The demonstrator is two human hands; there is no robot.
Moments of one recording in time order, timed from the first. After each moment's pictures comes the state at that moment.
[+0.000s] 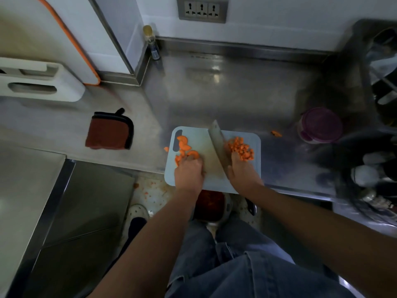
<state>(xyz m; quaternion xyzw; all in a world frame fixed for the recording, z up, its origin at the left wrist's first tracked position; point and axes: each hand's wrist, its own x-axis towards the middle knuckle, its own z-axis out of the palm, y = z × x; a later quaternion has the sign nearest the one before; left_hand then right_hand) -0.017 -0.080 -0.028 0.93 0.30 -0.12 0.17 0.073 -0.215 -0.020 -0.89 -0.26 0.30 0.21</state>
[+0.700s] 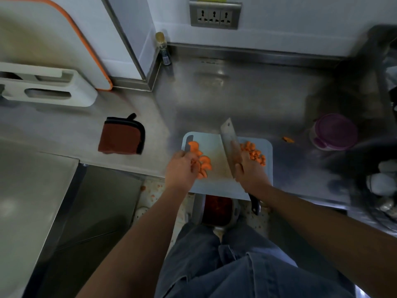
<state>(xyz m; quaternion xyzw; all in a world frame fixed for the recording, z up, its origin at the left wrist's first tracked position) -0.034 -0.022 -0.024 0.92 0.32 -0.02 0.23 0.081 -0.194 -0.019 -0.89 -0.23 0.29 0.25</state>
